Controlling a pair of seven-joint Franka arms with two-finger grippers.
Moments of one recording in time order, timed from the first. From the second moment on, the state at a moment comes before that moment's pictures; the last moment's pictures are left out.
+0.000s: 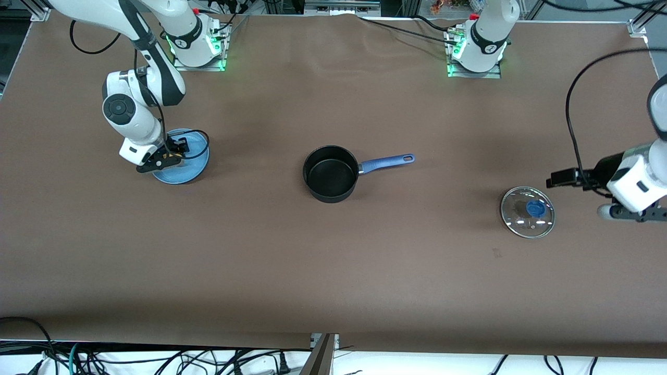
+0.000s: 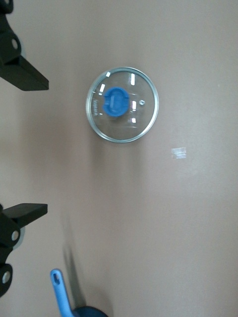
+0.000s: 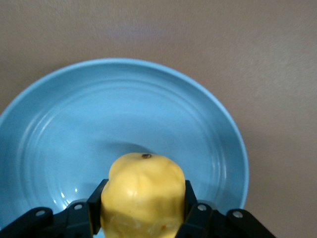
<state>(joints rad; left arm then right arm) 0.01 0.31 0.07 -1.46 -0.11 1.58 0.07 0.07 0.20 -0.04 -2.50 -0.26 2.62 -0.07</state>
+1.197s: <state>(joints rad) 0.01 0.26 0.00 -1.40 -0.02 1.48 -0.01 0.30 0.36 0.19 -1.70 0.15 1.90 0.51</state>
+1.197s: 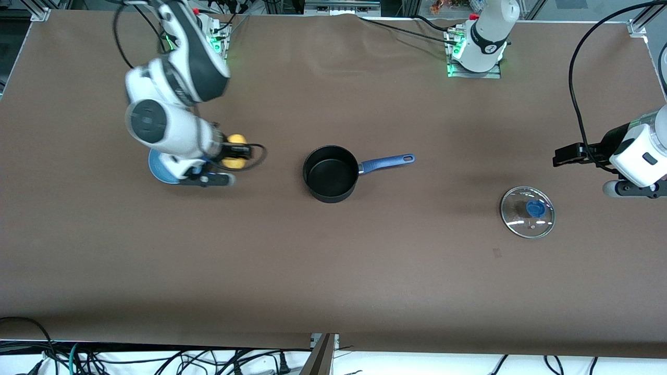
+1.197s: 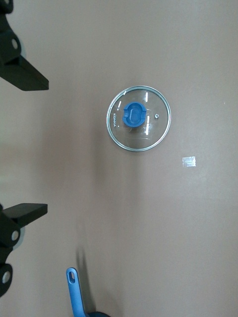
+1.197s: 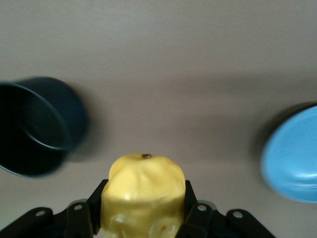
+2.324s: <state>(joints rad) 0.01 0.26 0.00 -1.38 -0.02 1.48 -0.01 0.60 0.77 0.18 -1.50 0.07 2.29 0.94</state>
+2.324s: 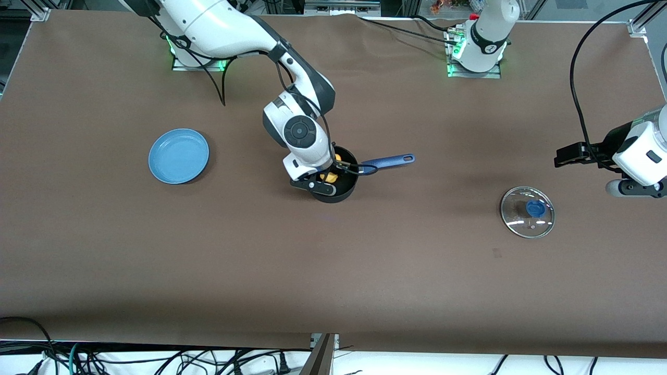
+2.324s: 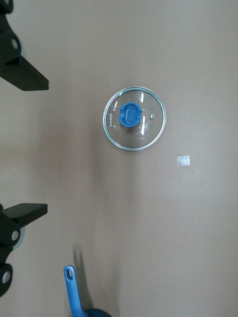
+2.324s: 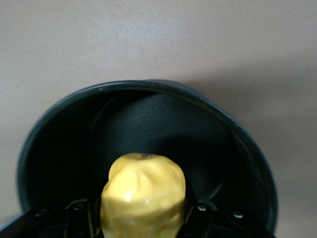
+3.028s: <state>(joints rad) 0.01 0.26 0.00 -1.38 -0.02 1.48 -0.01 0.61 0.81 0.18 -1.49 0.05 2.30 0.94</state>
